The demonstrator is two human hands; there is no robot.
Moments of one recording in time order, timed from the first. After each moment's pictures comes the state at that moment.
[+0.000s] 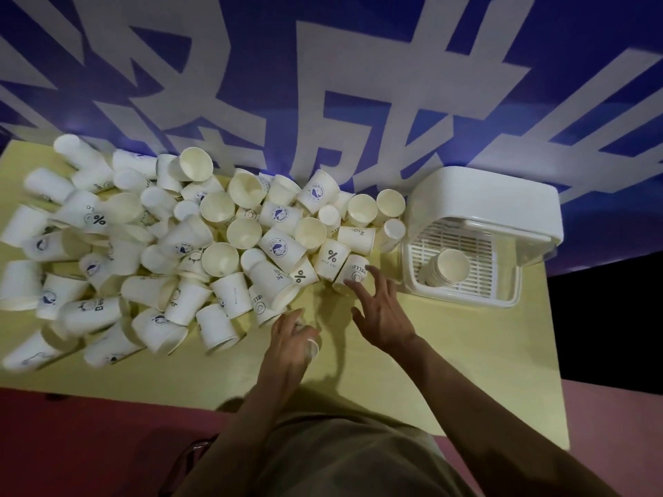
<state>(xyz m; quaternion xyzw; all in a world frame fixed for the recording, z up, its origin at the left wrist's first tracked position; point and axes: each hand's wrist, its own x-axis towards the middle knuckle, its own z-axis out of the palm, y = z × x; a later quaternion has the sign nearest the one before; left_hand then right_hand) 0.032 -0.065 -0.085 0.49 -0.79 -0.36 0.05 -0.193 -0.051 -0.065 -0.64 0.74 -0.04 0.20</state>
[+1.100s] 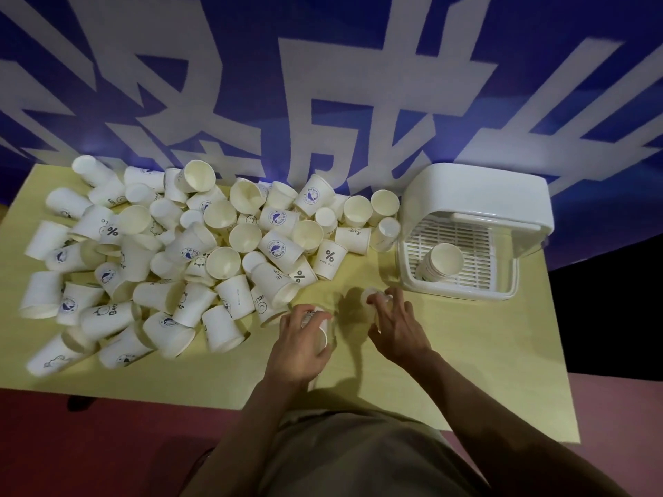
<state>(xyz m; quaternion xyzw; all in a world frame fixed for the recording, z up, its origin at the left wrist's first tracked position) 0.017 -0.063 -0.058 0.47 -0.81 -0.35 0.05 -0.206 -0.003 -0.063 -0.57 0.78 -0.03 0.24</state>
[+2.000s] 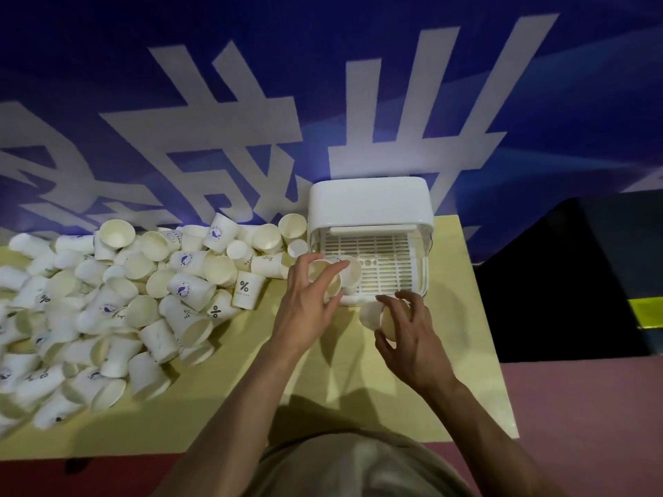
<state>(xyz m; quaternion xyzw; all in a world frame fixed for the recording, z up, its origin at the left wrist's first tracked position) -0.221 -0.051 0.025 0.37 -0.88 -0.26 0.19 -0.376 0.111 0.000 -0.51 0.80 -0.25 0.19</state>
